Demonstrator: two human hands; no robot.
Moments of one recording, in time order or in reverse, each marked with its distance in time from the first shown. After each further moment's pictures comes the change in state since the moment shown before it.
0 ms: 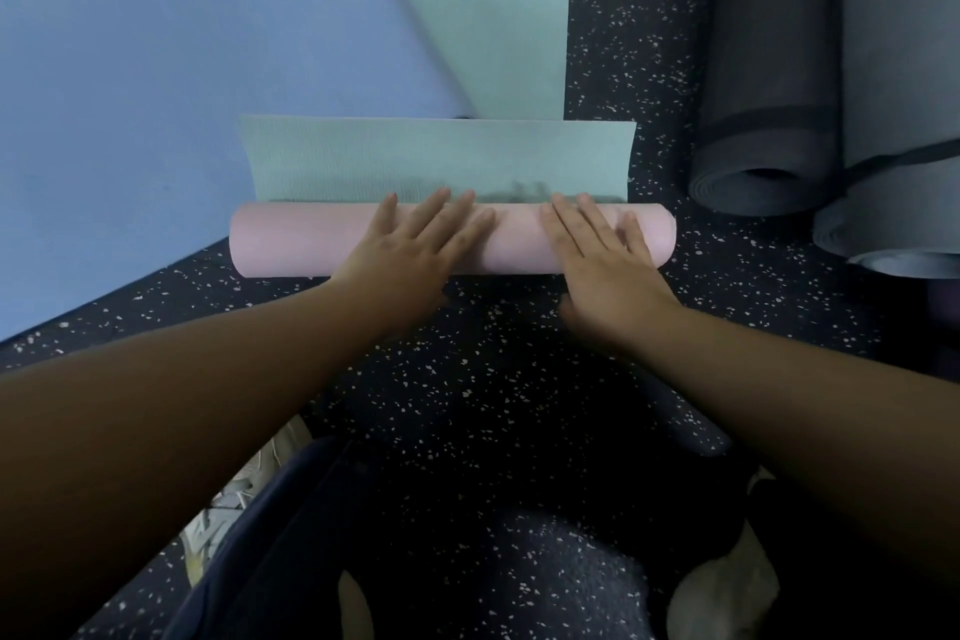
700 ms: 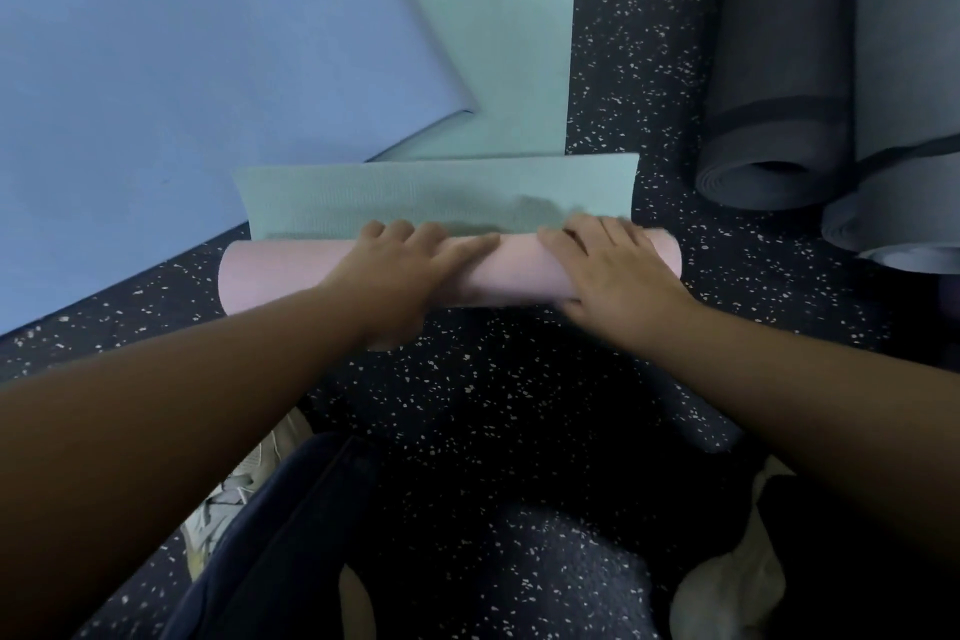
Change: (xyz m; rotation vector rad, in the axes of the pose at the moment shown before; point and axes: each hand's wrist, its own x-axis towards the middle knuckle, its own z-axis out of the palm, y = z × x) left_hand -0.013 -0.006 -0.006 -0.129 -0.038 0.017; right_hand 0.001 0.011 0.011 -0.123 0.214 -0.182
